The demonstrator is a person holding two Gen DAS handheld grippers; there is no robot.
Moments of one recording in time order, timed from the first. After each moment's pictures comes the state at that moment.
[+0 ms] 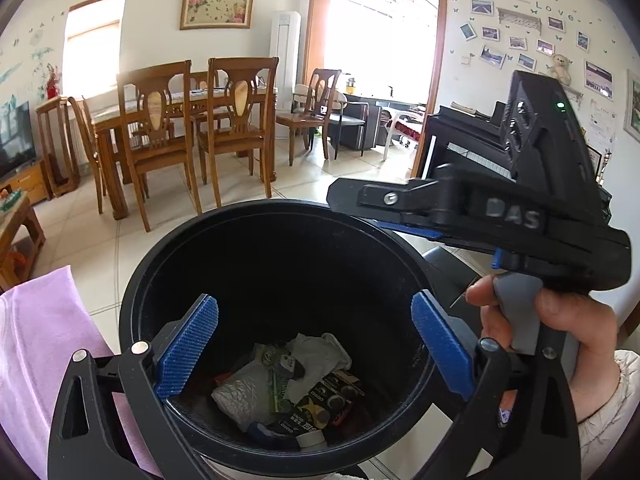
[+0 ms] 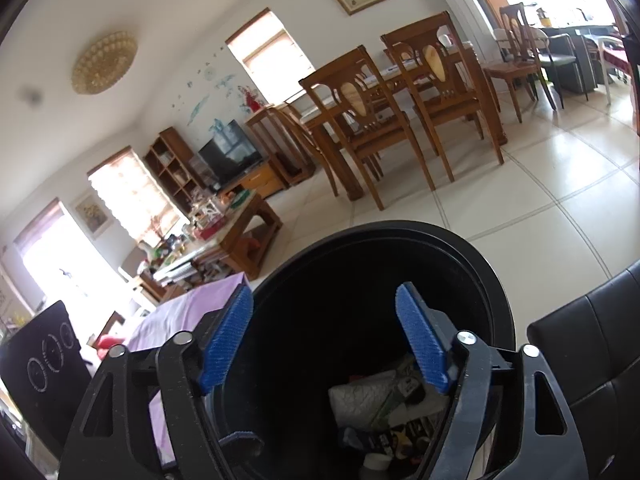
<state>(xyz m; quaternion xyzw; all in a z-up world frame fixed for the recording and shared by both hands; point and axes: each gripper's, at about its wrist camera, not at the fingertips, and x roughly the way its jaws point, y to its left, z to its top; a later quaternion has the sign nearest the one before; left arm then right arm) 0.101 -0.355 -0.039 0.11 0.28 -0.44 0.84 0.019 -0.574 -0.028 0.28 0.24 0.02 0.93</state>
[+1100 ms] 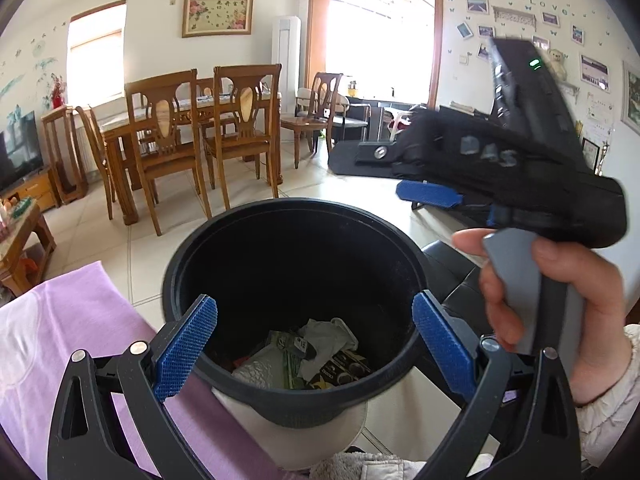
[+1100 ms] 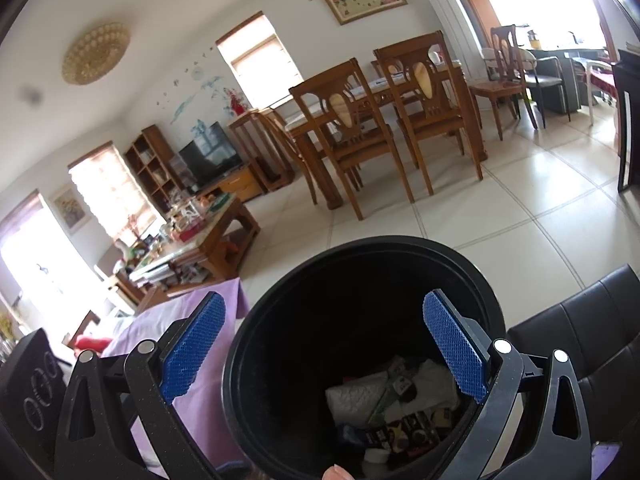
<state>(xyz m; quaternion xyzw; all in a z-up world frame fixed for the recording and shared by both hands) 0.076 -0.305 -0.020 0.11 0.27 -0.44 0.85 0.009 -0.535 -0.001 0.25 0.25 -0.04 0.94</state>
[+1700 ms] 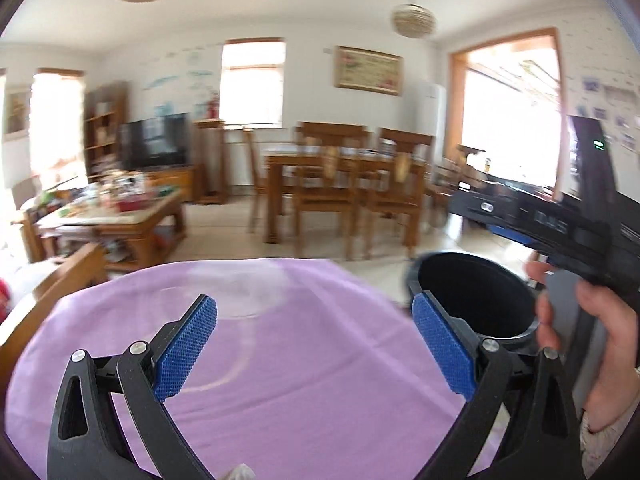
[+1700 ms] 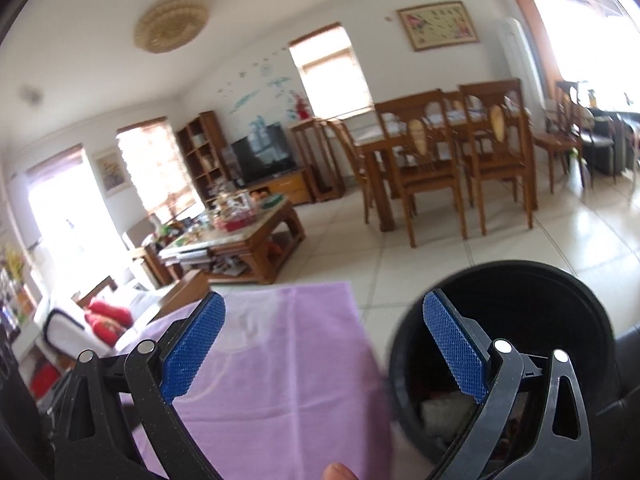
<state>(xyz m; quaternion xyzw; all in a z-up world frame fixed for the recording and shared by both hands) 0.038 -0.068 0.020 0.02 0.19 -0.18 0.97 0.029 -0.331 0.047 0.14 0.20 0.06 0.97</state>
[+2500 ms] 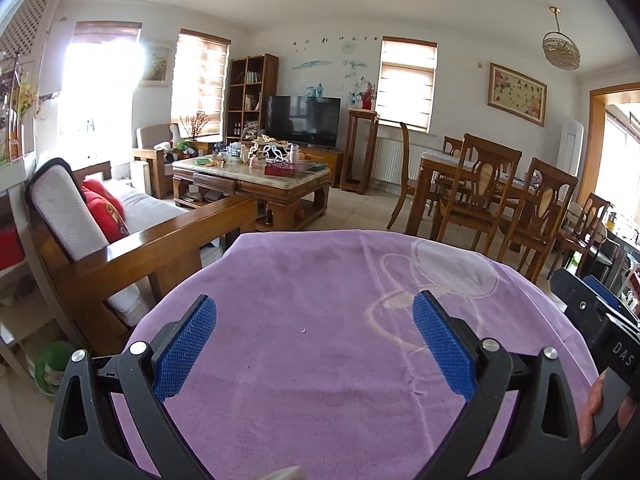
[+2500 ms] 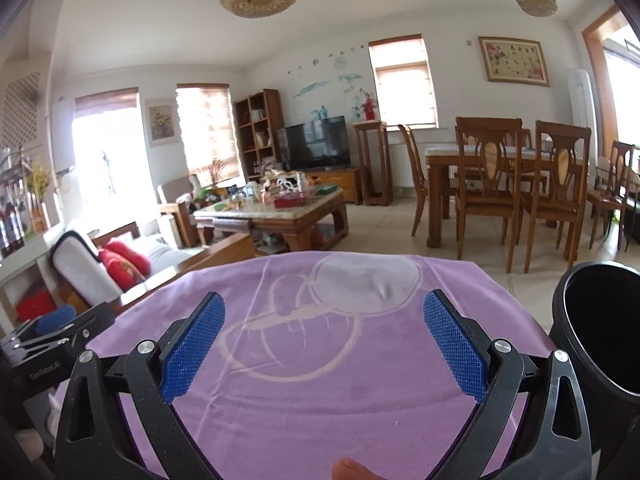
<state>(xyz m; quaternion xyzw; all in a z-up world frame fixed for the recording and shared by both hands) 0.043 0.091 0.002 -0.05 0.21 0.06 0.97 0.037 -0.156 -0.004 0.06 0.18 0.12 0.97</state>
